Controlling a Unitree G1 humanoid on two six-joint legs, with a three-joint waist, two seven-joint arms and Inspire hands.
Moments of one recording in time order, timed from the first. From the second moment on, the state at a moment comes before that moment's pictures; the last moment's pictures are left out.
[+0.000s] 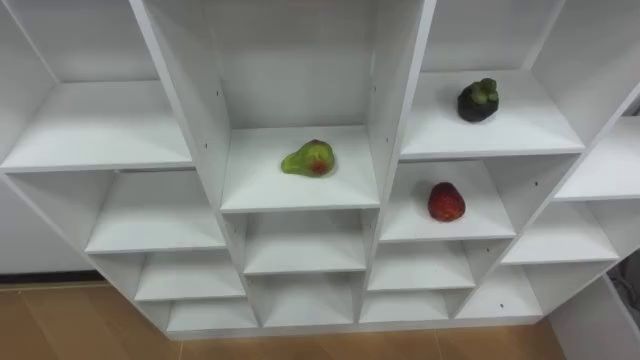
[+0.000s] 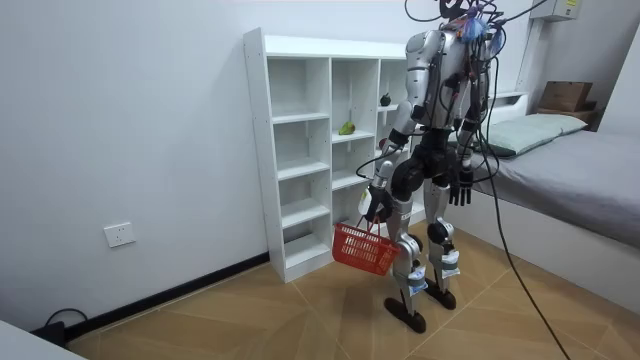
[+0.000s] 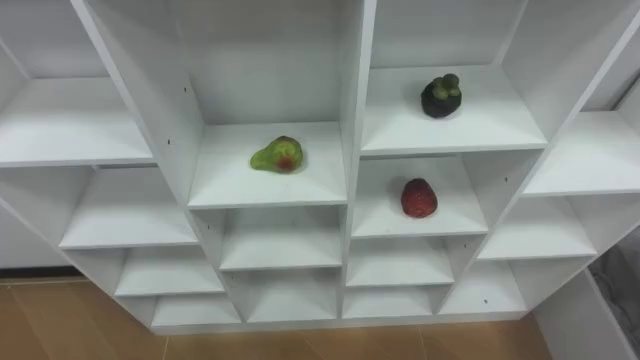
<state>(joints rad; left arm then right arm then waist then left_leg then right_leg) 0.19 0.19 -0.04 1.08 0.51 0.23 -0.03 0.14 -0.21 0.13 1.21 -0.35 0.22 0.12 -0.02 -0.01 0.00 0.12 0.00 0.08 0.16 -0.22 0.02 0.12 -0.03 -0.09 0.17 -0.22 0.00</state>
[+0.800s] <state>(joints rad) 0.19 0.19 -0.04 1.08 0.51 0.23 0.00 0.14 -0.21 0.12 1.20 -0.31 0.22 0.07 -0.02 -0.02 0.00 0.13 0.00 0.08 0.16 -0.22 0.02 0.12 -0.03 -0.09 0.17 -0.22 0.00</state>
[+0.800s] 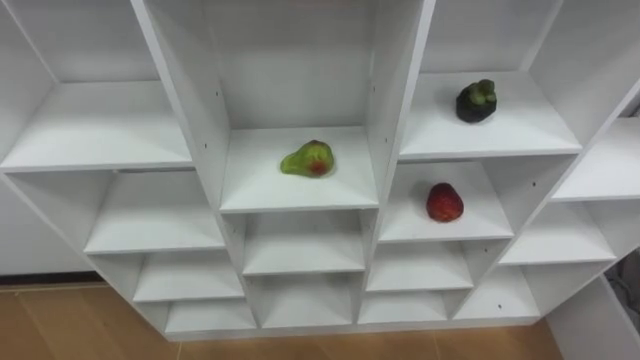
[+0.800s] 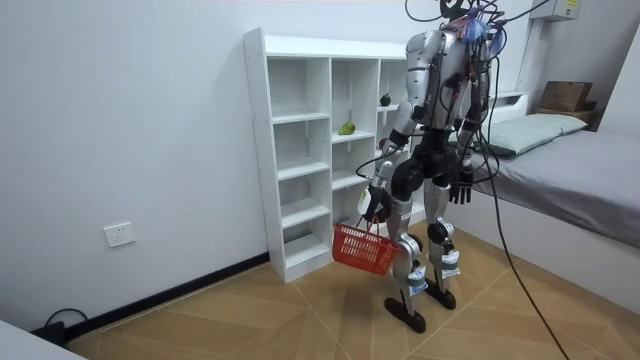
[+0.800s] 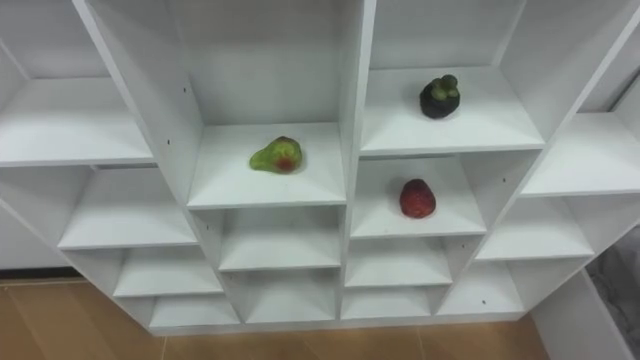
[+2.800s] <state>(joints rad) 0.23 0.23 -0.03 1.04 0.46 0.04 0.12 0.19 -0.26 0.01 -0.16 -0.09 -0.11 -0.48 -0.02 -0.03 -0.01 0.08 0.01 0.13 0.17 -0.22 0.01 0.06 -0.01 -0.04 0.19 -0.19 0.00</state>
